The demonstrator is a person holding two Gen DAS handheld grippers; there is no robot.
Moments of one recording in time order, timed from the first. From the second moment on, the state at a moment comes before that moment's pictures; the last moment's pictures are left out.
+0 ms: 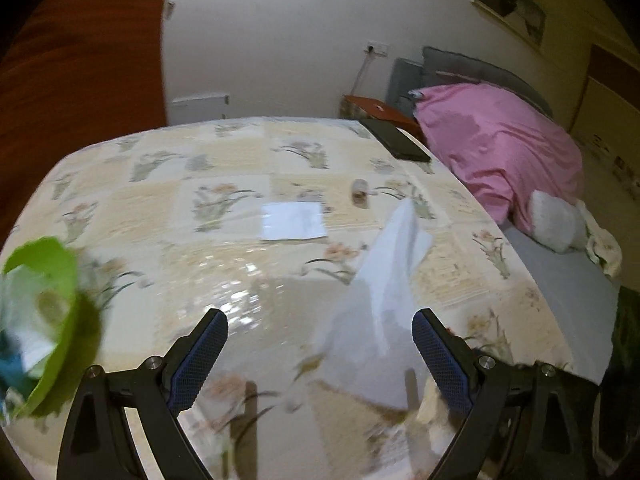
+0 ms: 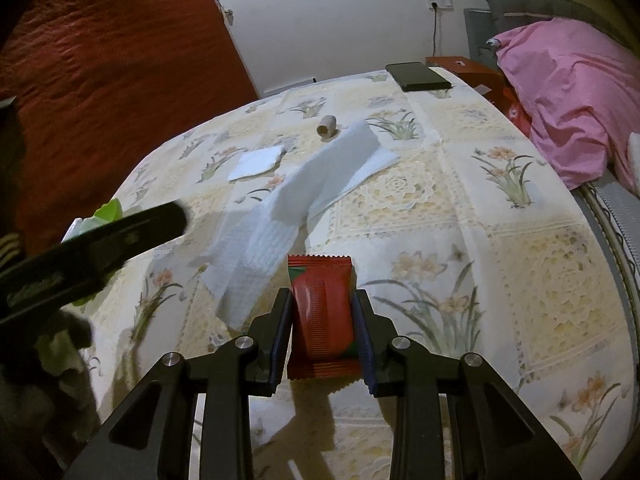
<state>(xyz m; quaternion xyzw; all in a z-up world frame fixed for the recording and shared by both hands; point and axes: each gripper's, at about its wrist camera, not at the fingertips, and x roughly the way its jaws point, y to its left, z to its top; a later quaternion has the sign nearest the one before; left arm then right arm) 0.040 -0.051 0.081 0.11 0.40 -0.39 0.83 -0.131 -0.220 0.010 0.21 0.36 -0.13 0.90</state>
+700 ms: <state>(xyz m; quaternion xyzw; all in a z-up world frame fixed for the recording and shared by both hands) 0.050 -0.112 0.048 0.16 0.43 -0.41 0.79 -0.133 -0.223 0.007 0.23 0.35 -0.12 0.90</state>
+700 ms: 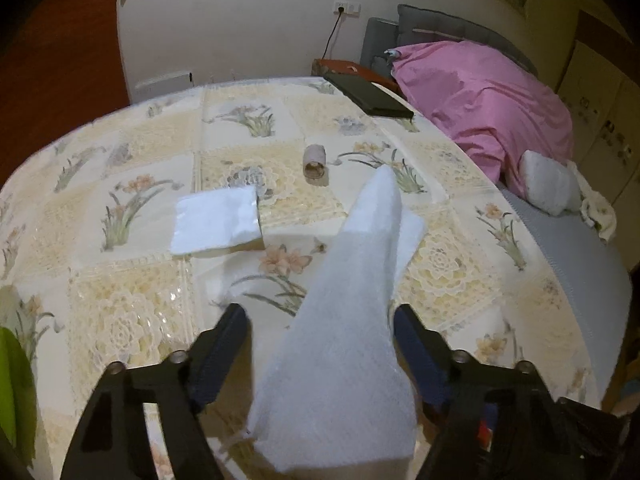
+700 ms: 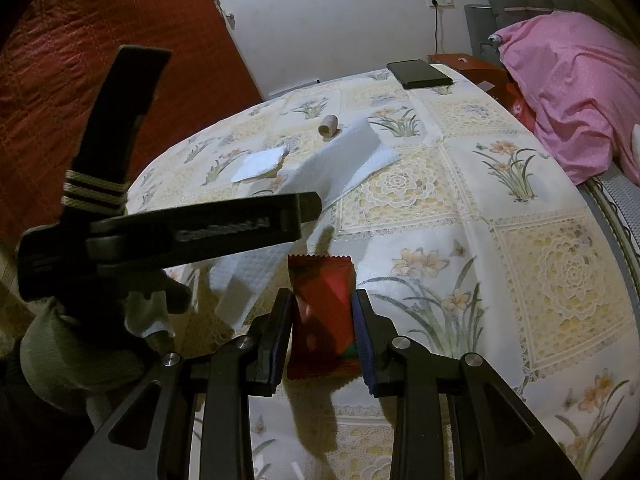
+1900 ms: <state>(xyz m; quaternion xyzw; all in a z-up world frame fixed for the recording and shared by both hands) 0.039 -0.027 0.094 0.11 0.35 -0.33 0.87 -0.136 -0.226 0.009 0.23 0.34 -0.14 0.90</state>
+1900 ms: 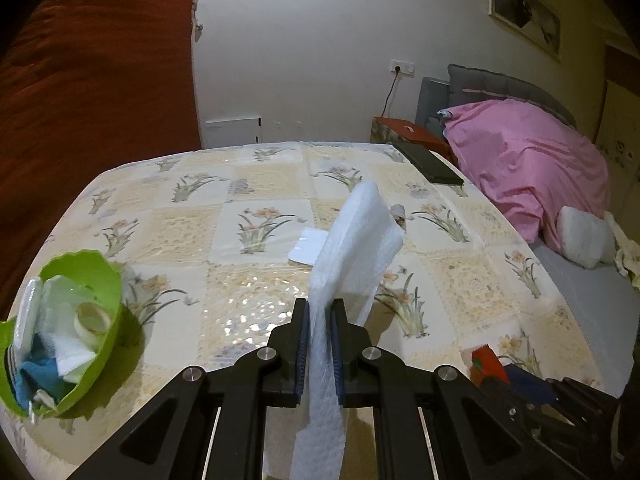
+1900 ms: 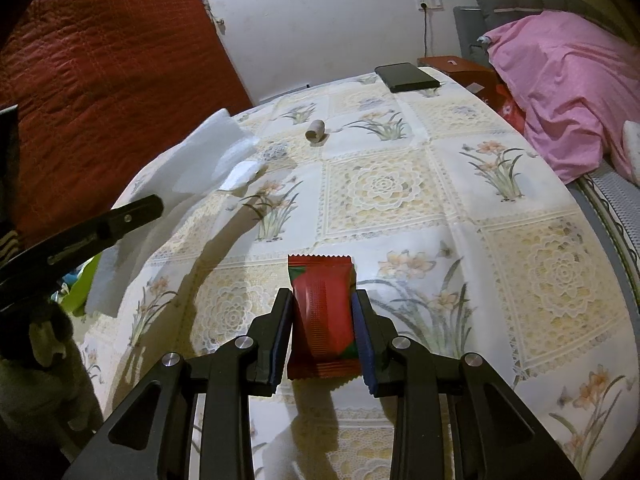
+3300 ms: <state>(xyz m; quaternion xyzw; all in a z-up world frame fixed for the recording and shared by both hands) 0.100 0.150 0.116 0.04 0.32 -0.17 0.93 -0.130 -0.177 0.023 0.22 0.35 -0.11 0.90</state>
